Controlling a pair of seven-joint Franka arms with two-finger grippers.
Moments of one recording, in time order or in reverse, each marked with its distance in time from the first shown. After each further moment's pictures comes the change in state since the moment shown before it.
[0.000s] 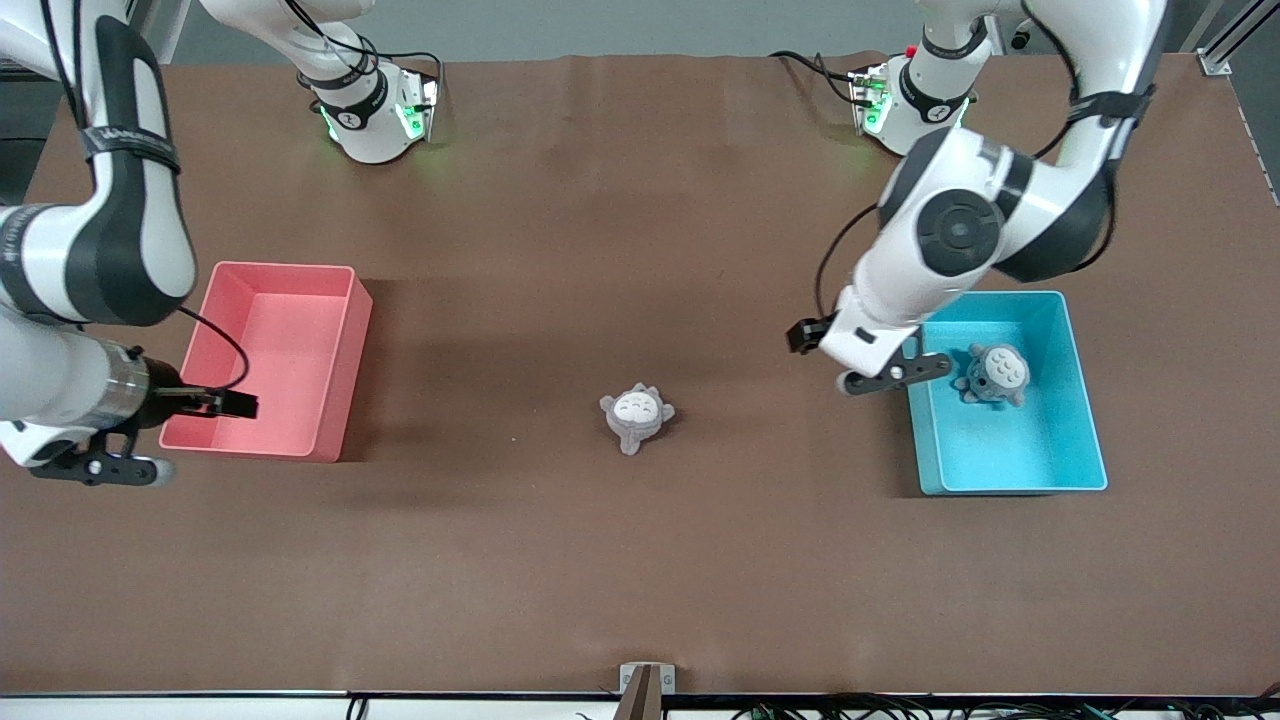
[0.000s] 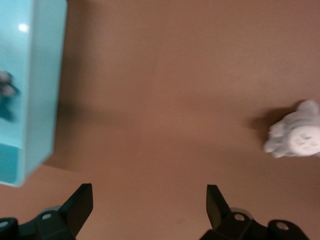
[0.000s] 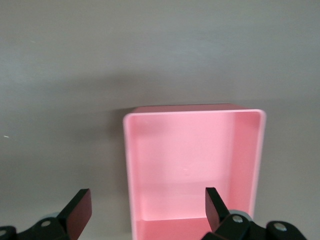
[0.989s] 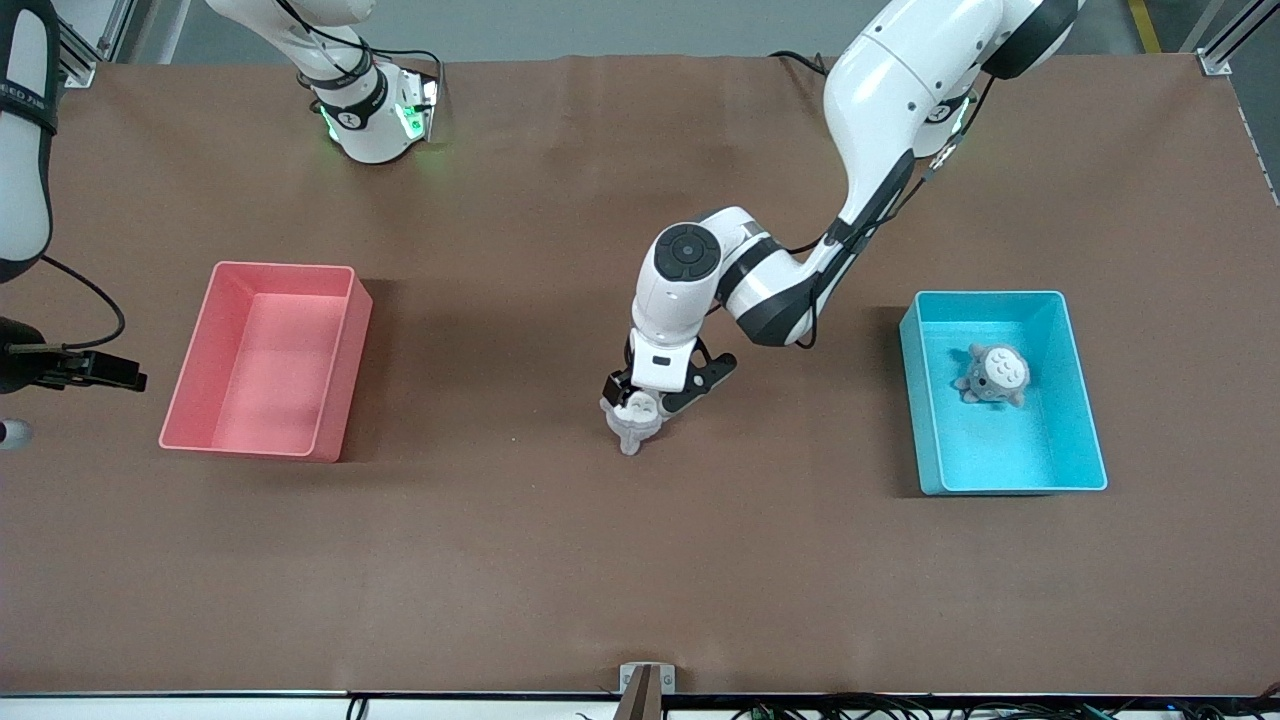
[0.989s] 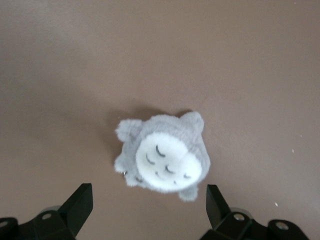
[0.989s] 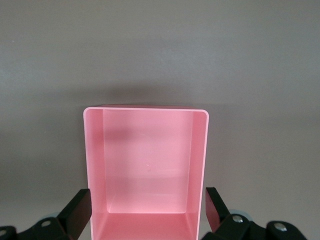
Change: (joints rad) left arm -0.353 0.423 0.086 0.208 0.233 0.477 -0.702; right arm -0.129 -0.068 0.022 0.000 -0.013 -0.016 -0.158
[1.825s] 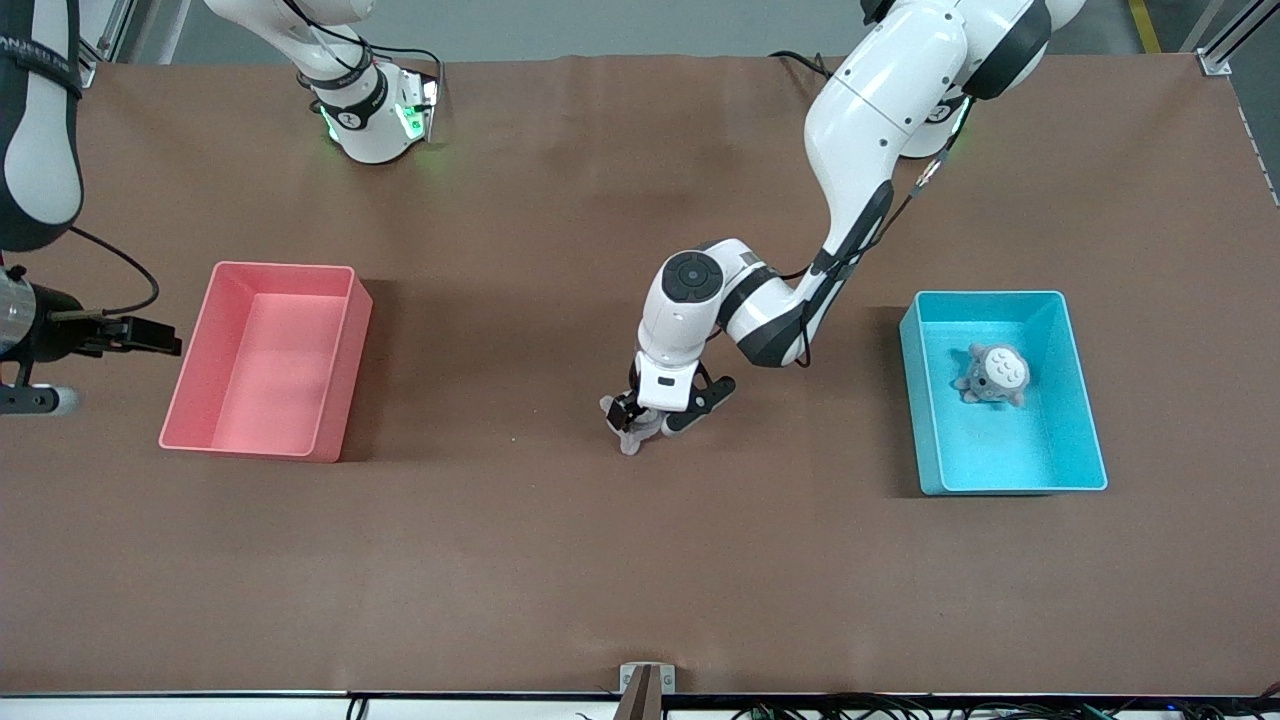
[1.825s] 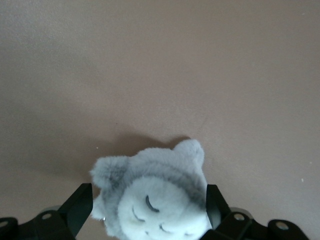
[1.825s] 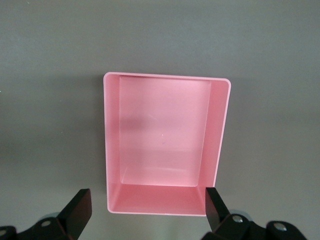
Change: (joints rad) left arm -0.036 0.086 0.075 0.014 0.000 0.147 -0.007; right arm 0.038 -0.121 0.010 -0.122 0.000 -0.069 0.028
